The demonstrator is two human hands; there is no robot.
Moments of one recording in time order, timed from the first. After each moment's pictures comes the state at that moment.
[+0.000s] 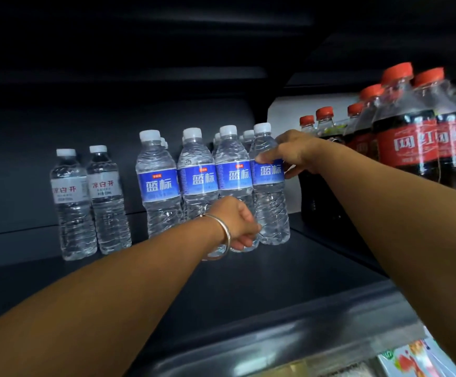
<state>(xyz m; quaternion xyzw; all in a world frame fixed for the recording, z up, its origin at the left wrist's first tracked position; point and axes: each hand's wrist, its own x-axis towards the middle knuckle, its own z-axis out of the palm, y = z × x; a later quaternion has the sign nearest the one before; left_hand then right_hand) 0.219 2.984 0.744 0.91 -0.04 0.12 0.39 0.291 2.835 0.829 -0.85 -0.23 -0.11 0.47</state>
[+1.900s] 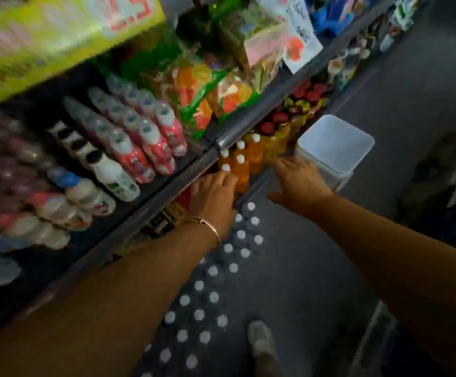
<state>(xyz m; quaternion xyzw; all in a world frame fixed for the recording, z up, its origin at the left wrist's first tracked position) -0.038 2.852 0.083 0.96 -0.27 -0.08 0.07 -0.061 2.676 0.076 -0.99 0.01 0.05 0.11</state>
